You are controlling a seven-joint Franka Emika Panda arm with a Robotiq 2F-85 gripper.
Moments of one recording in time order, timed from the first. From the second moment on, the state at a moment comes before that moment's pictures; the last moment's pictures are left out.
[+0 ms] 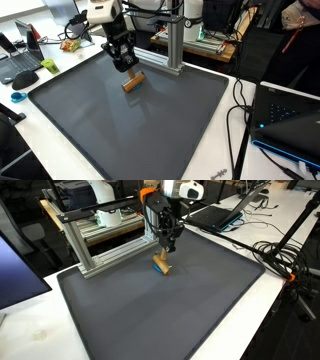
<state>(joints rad) -0.07 0.30 0.05 -1.96 -0.04 2.19 -1.40</state>
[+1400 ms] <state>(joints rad) -0.13 0.29 0.05 -1.99 0.05 2.20 -1.43</state>
